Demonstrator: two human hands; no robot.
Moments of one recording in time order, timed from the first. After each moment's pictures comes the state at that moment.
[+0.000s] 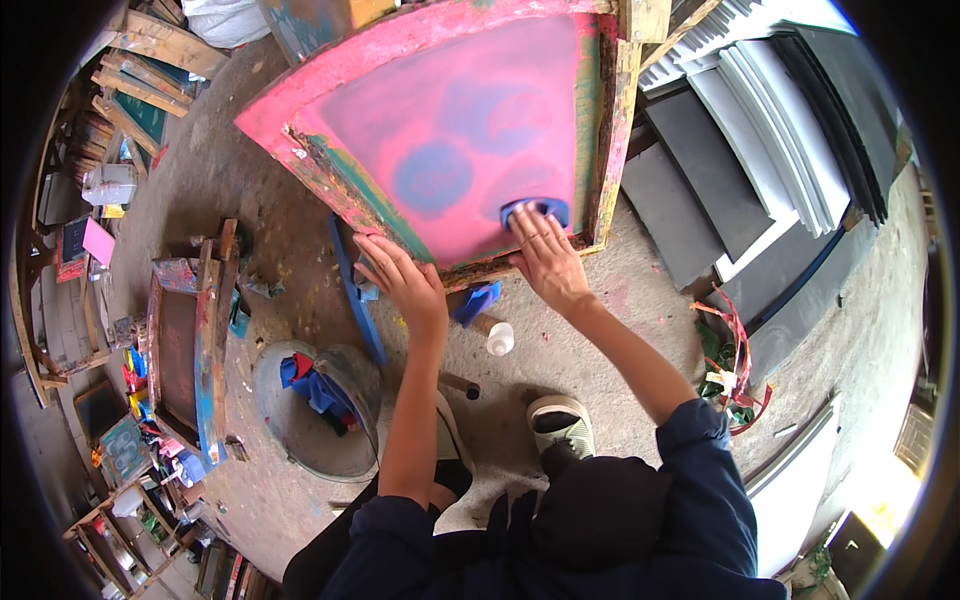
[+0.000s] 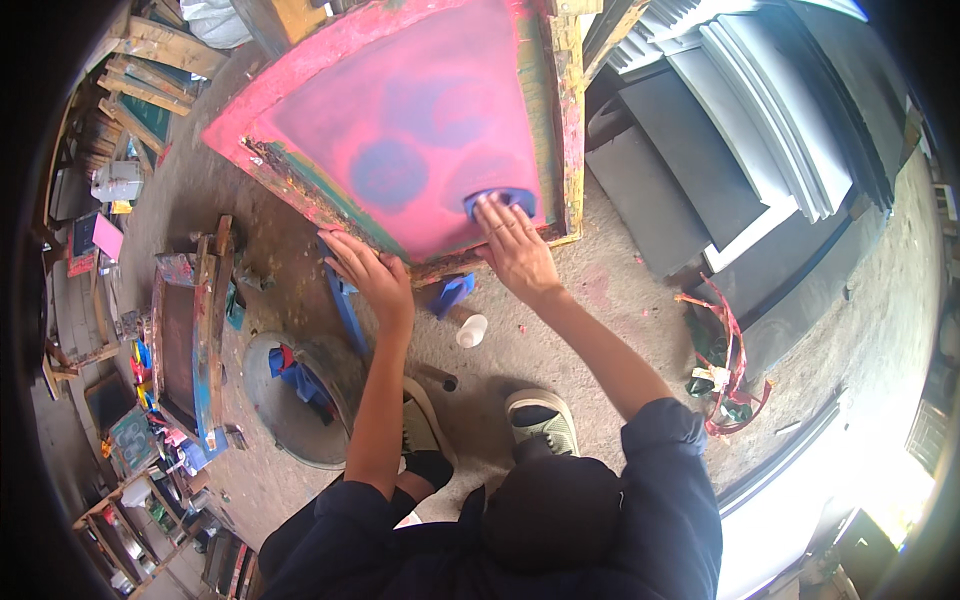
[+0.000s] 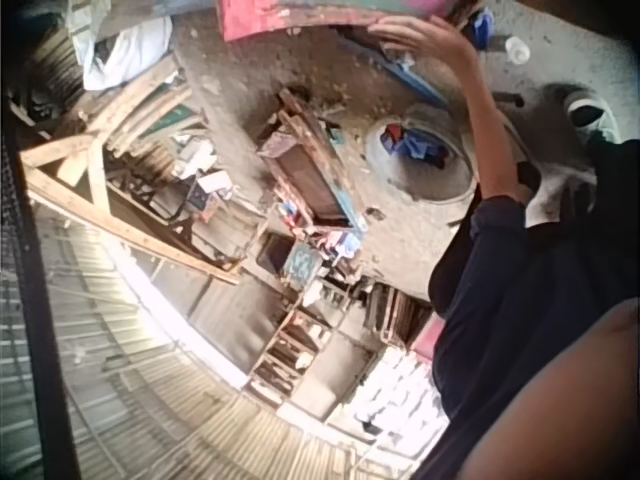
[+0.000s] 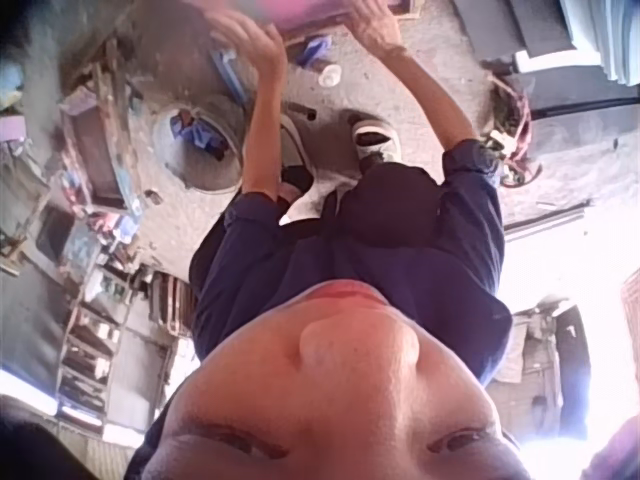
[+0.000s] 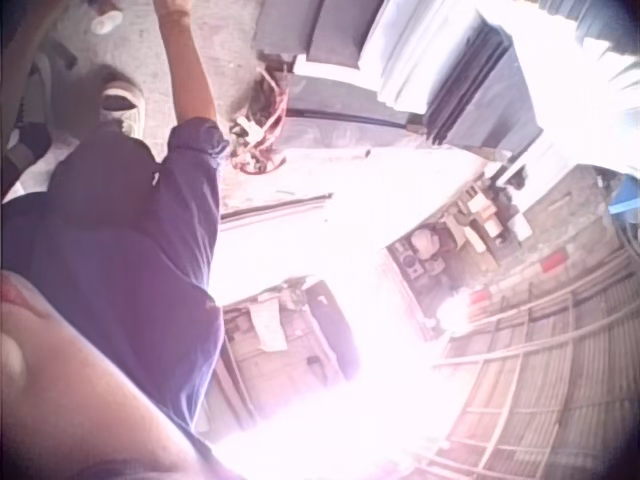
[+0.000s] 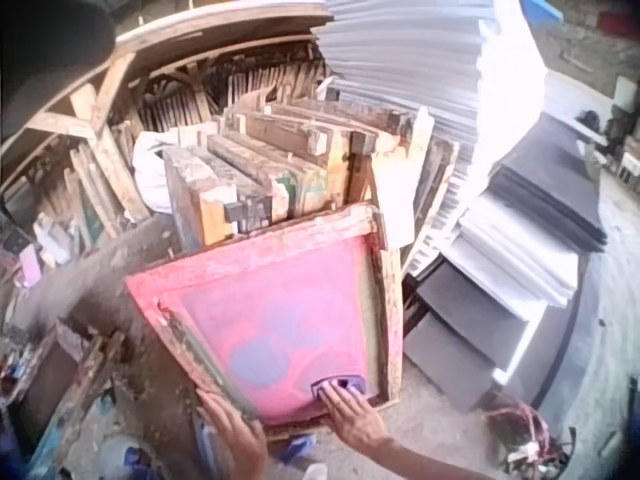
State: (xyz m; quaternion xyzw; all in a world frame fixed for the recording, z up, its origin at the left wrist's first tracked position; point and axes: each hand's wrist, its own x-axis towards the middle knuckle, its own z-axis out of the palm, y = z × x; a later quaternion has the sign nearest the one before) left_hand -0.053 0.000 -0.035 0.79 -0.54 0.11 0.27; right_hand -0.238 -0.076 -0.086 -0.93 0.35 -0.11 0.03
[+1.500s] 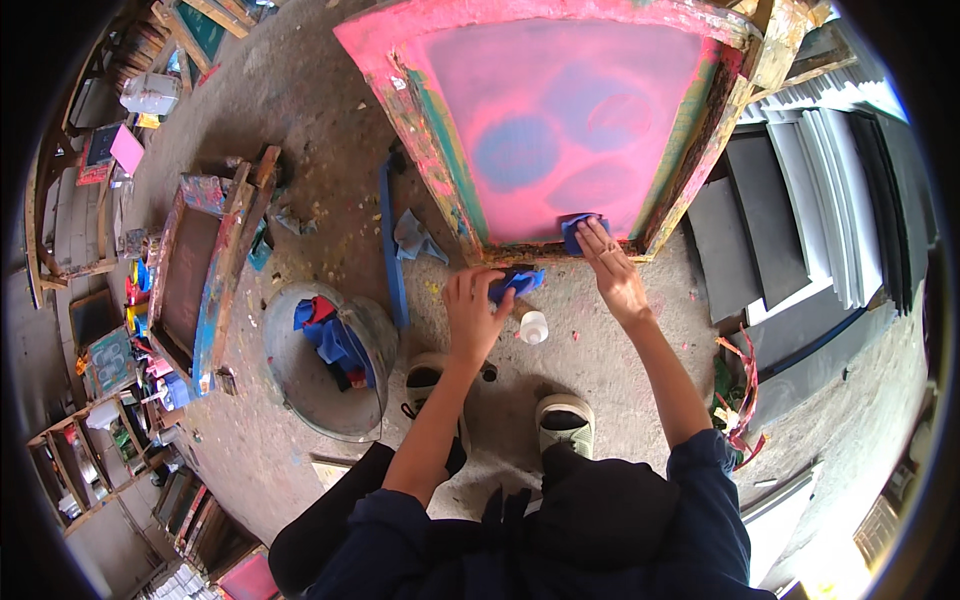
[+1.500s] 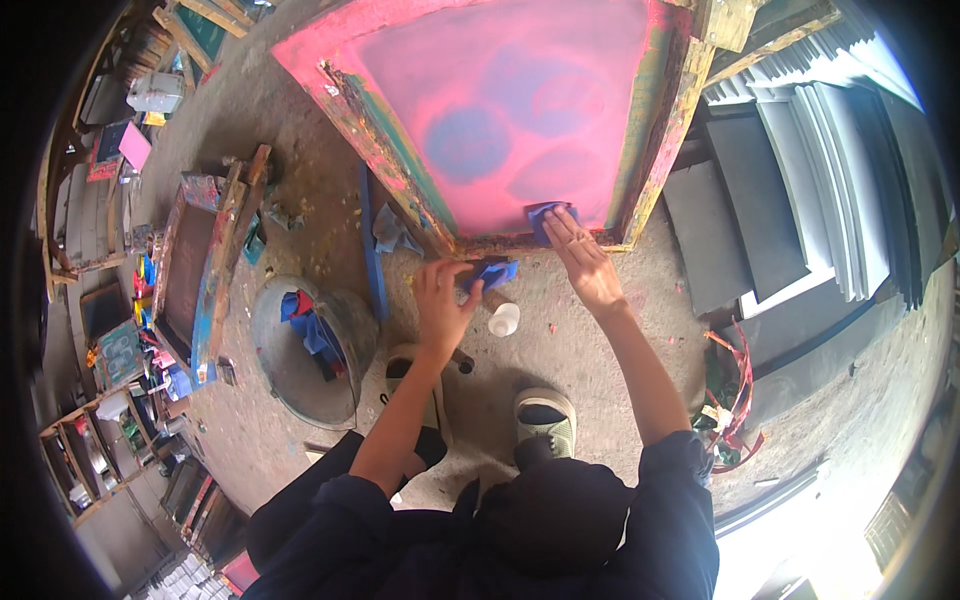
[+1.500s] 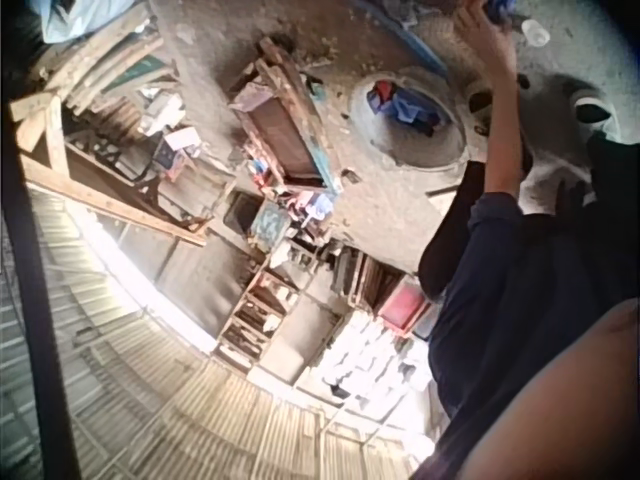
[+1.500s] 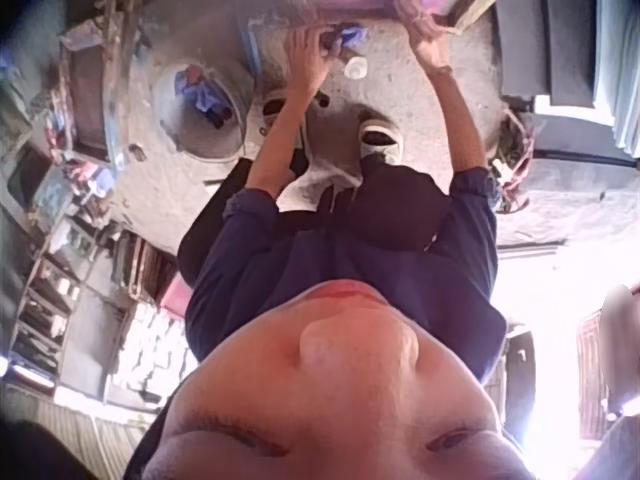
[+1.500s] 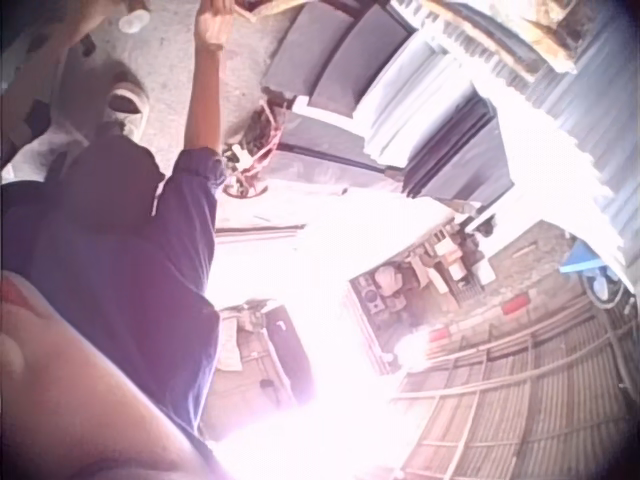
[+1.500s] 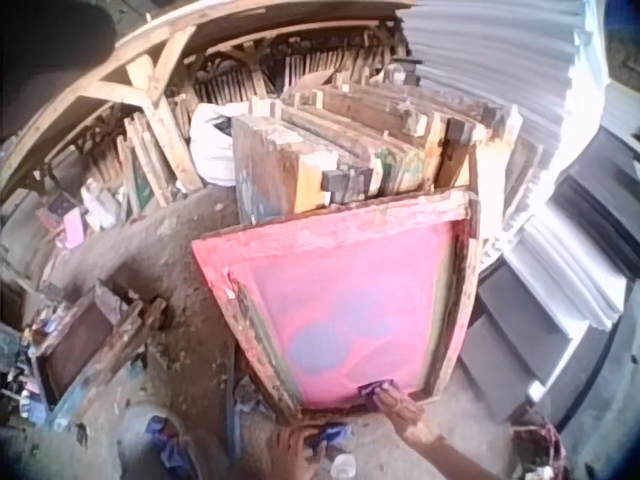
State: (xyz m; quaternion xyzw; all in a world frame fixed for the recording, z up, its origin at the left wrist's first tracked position) left_hand -0.070 0.069 -0.063 0.77 -0.56 -0.03 0.30; right_hand -0.256 -0.082 -0.082 -0.93 0.26 -0.22 0.13
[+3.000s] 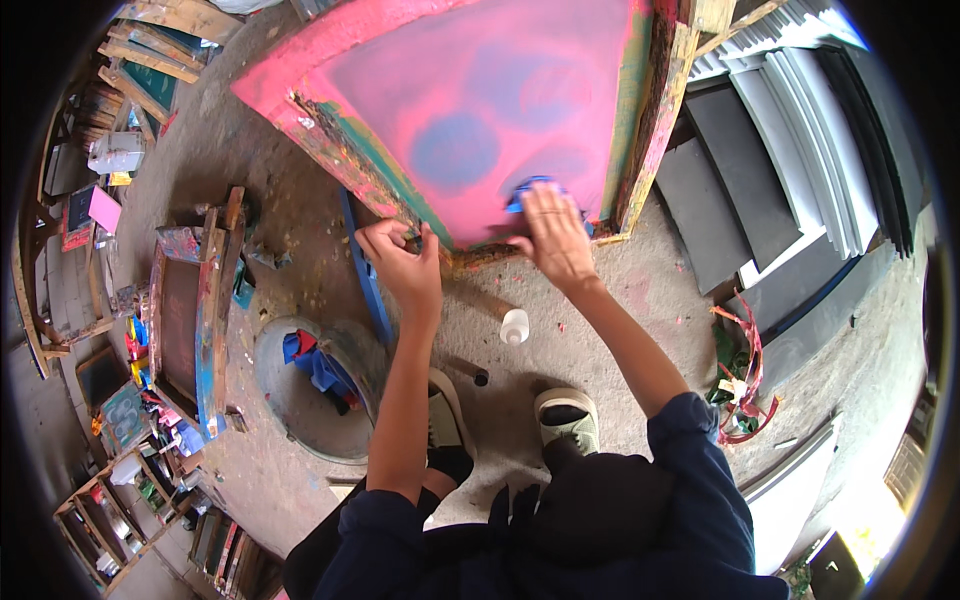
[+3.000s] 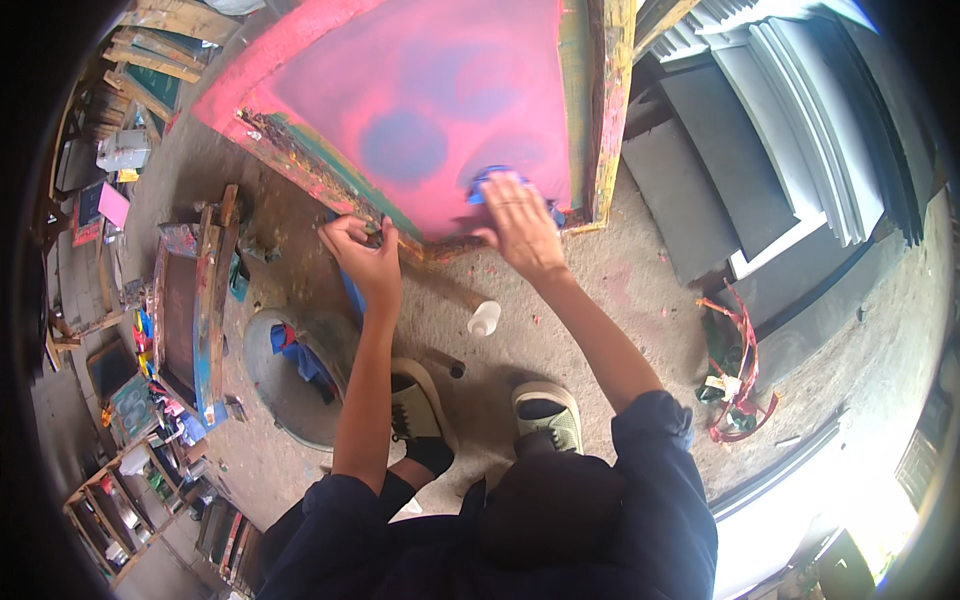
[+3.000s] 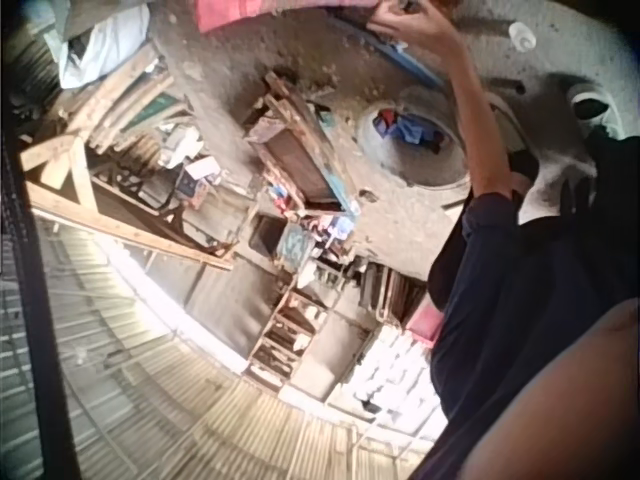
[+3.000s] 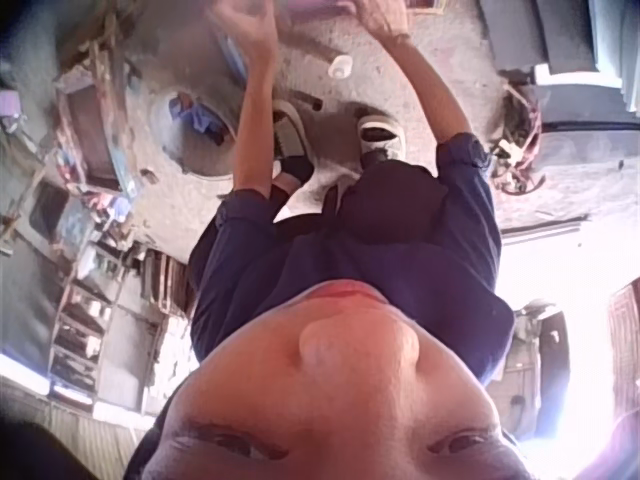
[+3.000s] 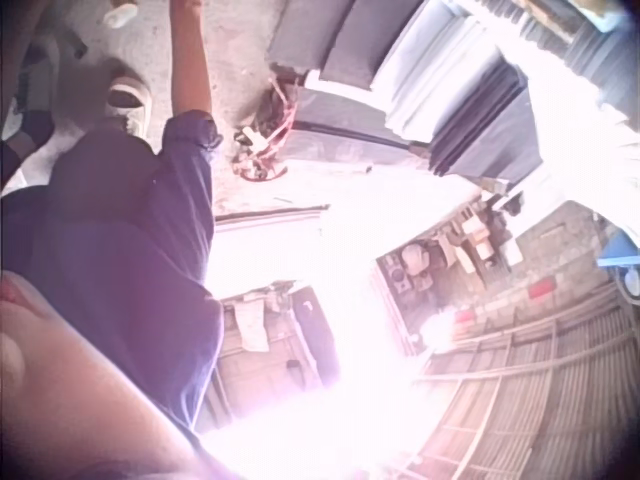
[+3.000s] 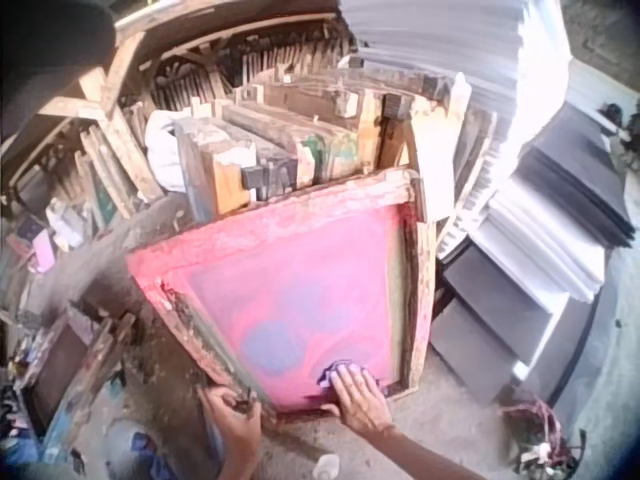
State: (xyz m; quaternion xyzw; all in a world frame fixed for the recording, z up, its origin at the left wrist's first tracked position) left_hand -0.029 -0.003 -0.015 0.77 -0.44 -0.01 0.46; right_hand -0.204 -0.082 -0.102 -0.92 0.38 -0.07 0.09
